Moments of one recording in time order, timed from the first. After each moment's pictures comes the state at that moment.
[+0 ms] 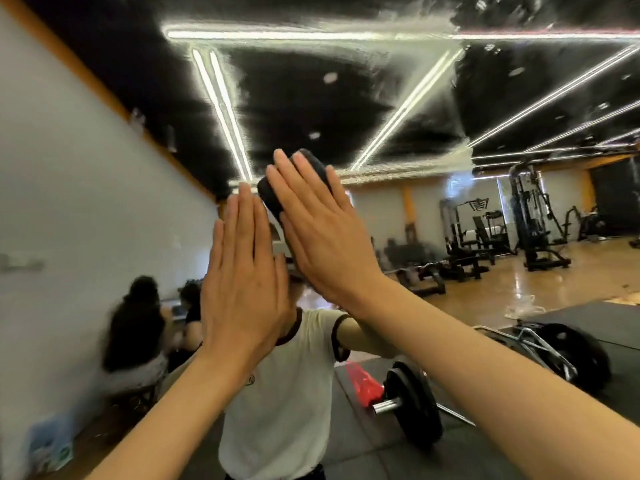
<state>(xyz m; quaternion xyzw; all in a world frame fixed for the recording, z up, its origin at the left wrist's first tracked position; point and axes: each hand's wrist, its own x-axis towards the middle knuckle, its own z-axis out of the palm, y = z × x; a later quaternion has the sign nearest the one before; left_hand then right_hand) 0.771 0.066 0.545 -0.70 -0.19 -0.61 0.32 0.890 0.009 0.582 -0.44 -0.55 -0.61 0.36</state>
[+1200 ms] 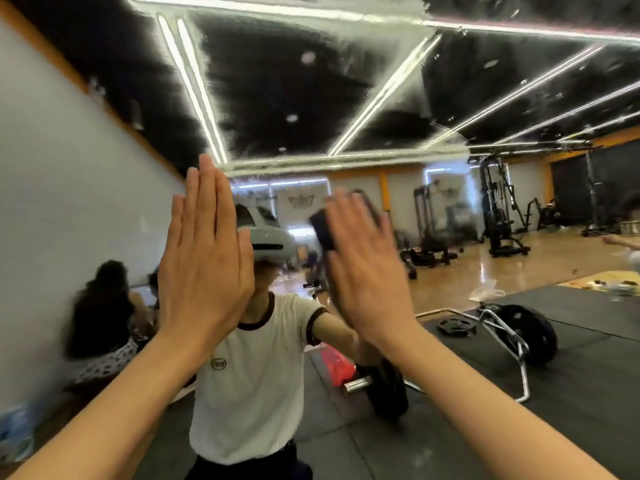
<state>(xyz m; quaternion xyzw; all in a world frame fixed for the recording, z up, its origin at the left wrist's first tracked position) 0.770 0.064 0.544 -0.72 -0.20 -0.60 0.29 0.952 -0.025 0.500 -0.51 -0.51 -0.55 0.42</state>
